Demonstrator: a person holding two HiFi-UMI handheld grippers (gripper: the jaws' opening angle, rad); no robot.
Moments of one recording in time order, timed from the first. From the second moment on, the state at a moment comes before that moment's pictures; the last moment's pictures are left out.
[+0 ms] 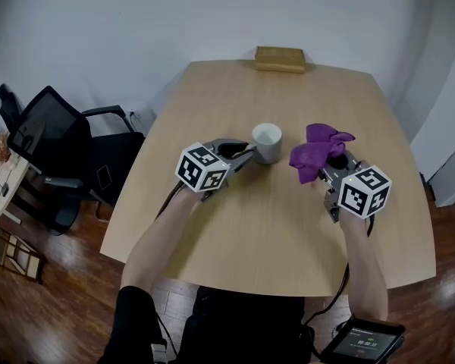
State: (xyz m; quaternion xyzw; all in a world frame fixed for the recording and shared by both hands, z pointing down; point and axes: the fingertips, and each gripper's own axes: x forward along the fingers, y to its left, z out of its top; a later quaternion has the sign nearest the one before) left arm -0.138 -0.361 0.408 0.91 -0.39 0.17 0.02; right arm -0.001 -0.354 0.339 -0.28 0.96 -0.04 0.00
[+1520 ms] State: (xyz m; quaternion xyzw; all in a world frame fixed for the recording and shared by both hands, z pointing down) left arm -0.160 -0.438 0.407 0.86 -0.48 0.16 0.02; right arm -0.009 -0.353 0.347 -0.24 0.96 -0.10 0.03
